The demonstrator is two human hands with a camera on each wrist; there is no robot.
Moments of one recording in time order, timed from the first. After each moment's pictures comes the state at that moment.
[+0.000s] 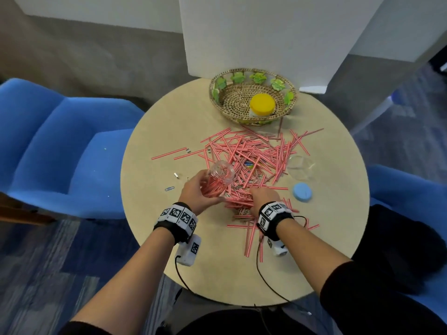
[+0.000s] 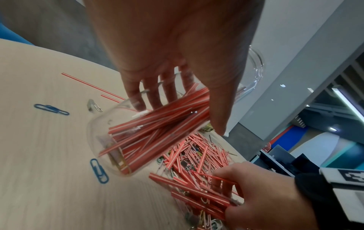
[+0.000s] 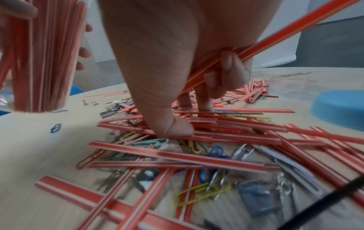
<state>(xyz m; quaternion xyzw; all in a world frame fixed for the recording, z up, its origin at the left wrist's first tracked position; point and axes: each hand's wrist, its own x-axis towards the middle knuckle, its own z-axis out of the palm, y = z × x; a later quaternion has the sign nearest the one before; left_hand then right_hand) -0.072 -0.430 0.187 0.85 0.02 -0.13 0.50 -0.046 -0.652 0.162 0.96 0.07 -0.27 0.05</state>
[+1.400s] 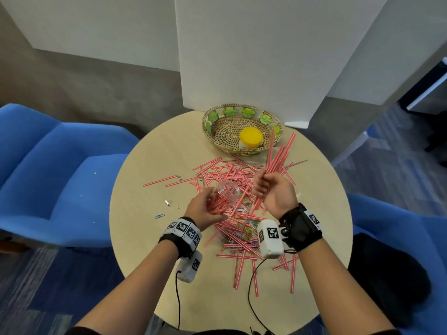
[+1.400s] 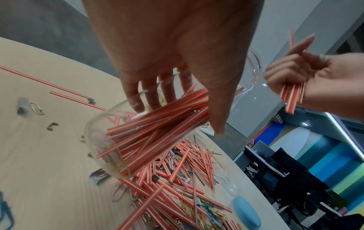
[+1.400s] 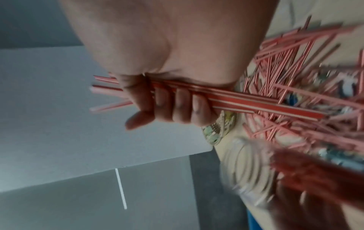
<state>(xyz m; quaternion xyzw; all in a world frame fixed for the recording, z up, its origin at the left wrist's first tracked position) -0.039 -0.463 0.205 0.85 -0.01 -0.14 0.51 -0.015 -0.673 0.292 0.48 -0.10 -0.14 -0.86</state>
